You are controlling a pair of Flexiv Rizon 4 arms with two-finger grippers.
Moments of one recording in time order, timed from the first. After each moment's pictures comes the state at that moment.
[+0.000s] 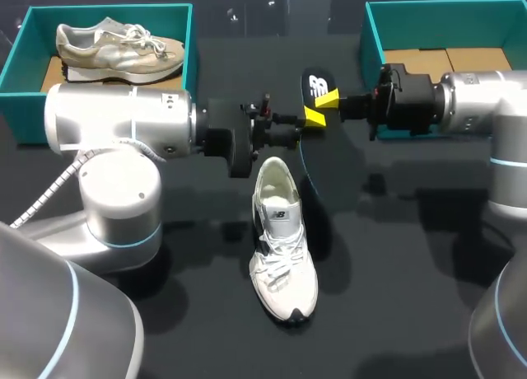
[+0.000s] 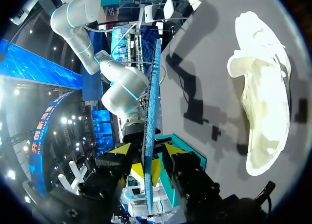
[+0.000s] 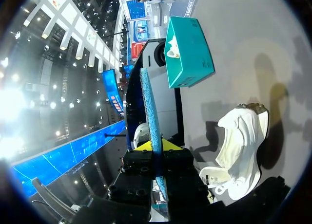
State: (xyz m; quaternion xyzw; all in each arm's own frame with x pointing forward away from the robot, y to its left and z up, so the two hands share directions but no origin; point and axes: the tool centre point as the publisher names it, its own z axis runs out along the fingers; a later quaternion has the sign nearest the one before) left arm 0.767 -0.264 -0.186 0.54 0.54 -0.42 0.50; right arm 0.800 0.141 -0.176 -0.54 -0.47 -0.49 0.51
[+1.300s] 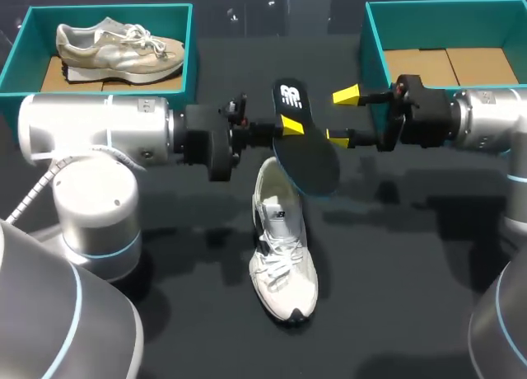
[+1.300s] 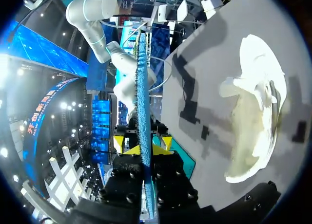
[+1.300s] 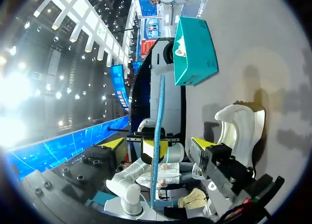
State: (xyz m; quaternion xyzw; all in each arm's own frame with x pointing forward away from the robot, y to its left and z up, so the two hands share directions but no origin) left arm 0.758 -0.226 -0.186 0.48 0.59 -0.46 0.47; right arm 0.774 0.116 -0.182 -0.50 -0.48 -0.52 0.50
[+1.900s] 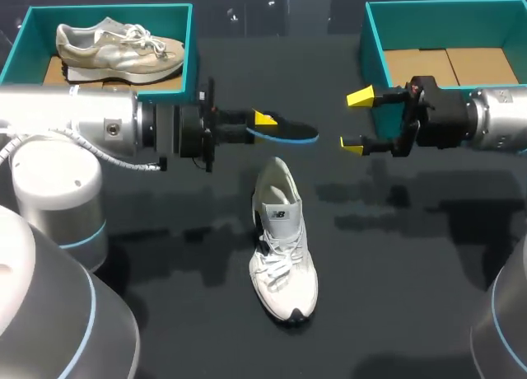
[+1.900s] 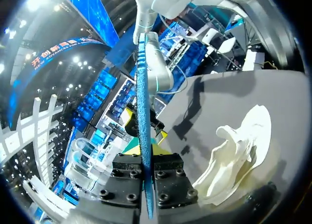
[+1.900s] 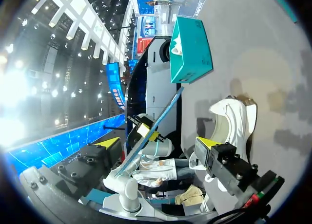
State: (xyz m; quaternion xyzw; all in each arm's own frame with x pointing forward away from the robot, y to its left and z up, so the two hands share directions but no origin) left arm 0.755 -0.190 -0.173 0.30 0.70 -0.57 0.31; right arm 0.763 0.098 -0.181 -0.51 -0.50 -0.50 0.49
